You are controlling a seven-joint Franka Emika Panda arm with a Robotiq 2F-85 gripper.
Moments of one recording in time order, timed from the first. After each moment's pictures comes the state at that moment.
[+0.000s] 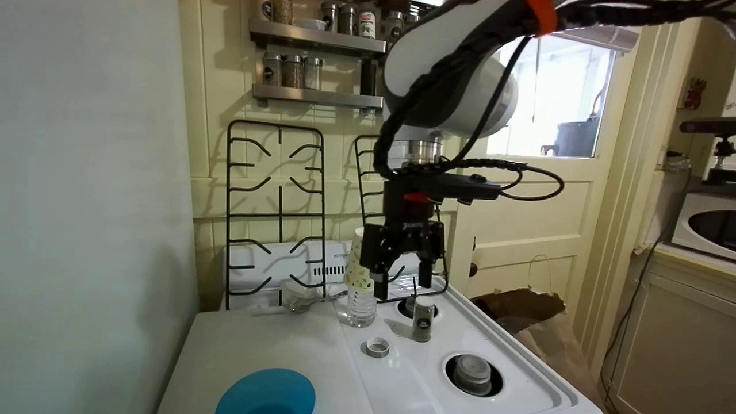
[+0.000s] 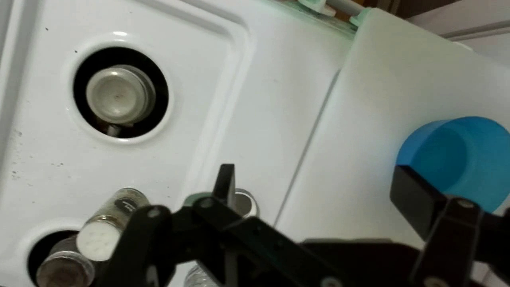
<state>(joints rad) 0.16 -0.15 0.19 -2.36 0.15 2.09 0.08</state>
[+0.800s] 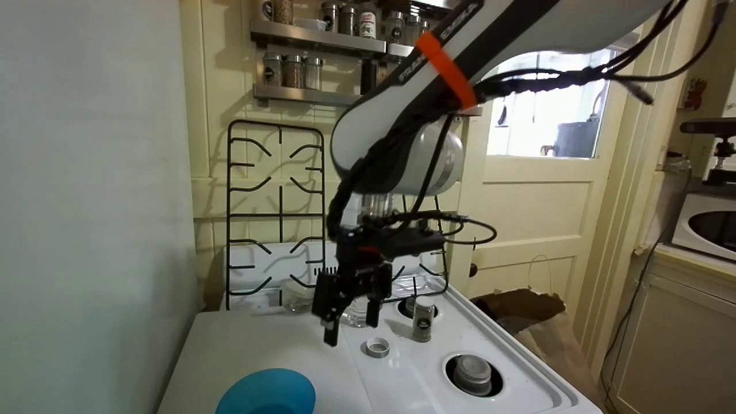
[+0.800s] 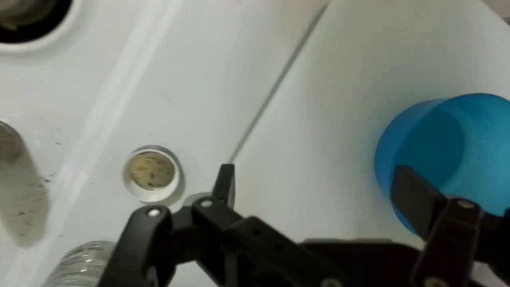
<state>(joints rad) 0.21 0.12 0.23 -2.28 0.16 2.33 -0.06</state>
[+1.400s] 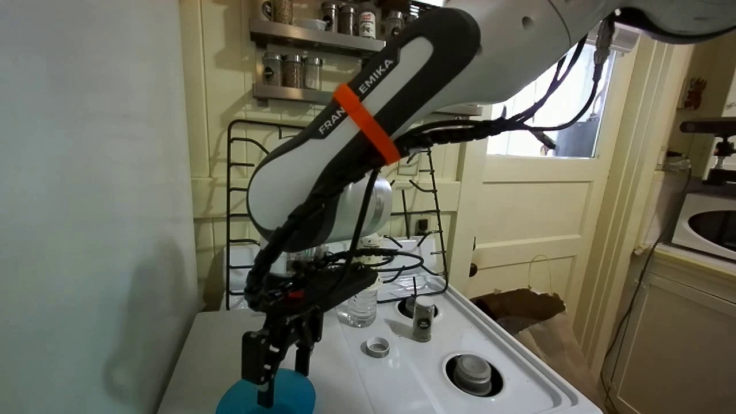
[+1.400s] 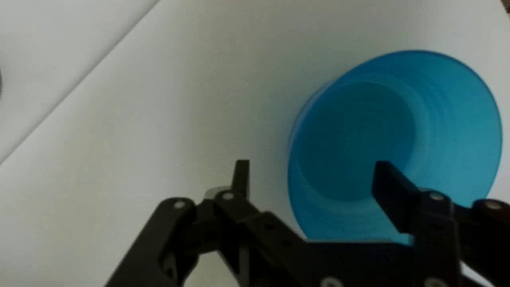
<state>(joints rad) 0.30 0.37 0.31 -2.08 0.06 2.37 -0.11</state>
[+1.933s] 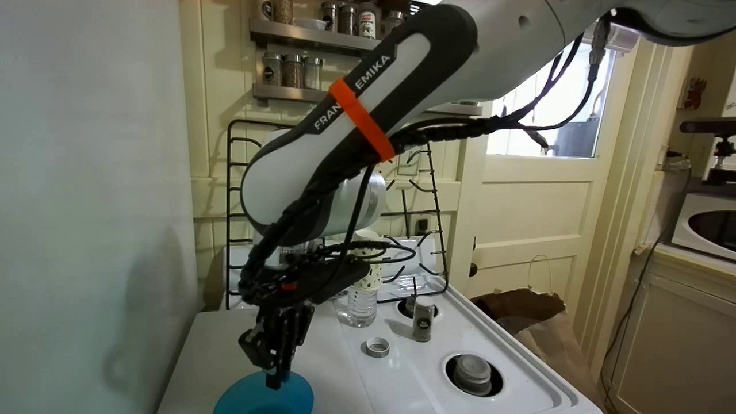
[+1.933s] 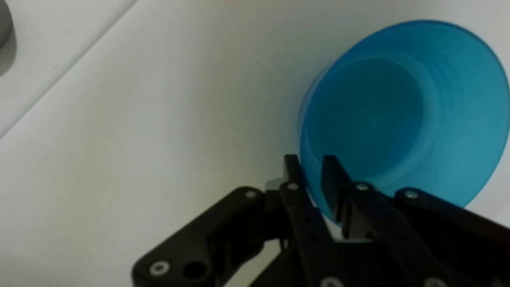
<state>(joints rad) 0.31 0.38 0.30 -2.05 0.03 2.37 -0.10</state>
